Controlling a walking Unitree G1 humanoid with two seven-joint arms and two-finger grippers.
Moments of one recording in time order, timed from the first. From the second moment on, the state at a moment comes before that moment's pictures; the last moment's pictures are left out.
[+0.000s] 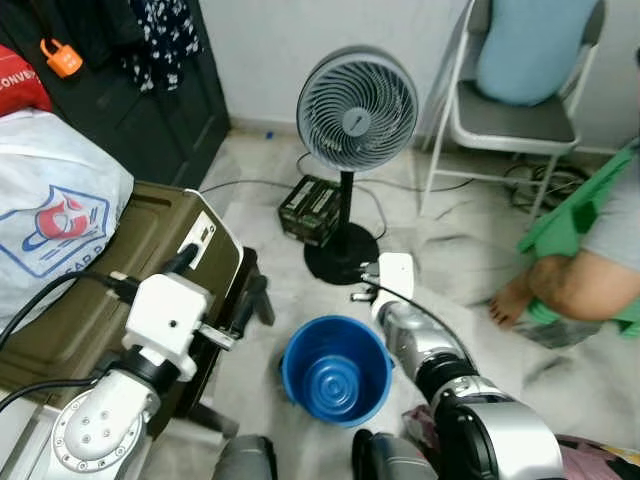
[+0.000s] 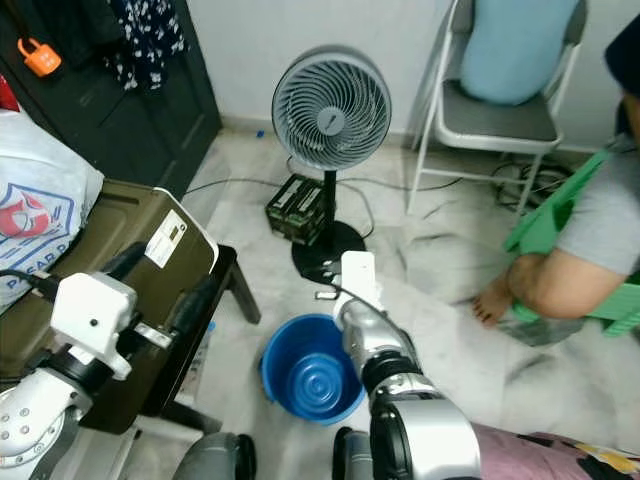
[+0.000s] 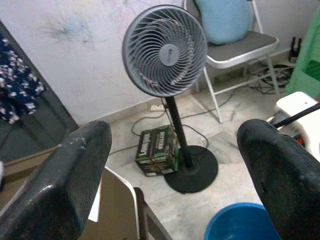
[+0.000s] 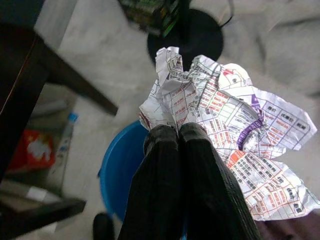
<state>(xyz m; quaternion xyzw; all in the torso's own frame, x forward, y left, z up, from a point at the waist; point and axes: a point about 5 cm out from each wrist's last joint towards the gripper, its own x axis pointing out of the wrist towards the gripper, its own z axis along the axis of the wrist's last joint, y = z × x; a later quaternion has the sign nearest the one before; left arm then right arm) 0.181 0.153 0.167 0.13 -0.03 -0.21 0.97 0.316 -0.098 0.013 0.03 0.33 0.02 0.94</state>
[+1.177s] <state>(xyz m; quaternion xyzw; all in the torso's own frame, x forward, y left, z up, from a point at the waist) 0.176 0.154 0.173 0.14 0.00 -0.22 0.97 0.305 -0.068 0.005 0.03 0.35 0.08 0.93</state>
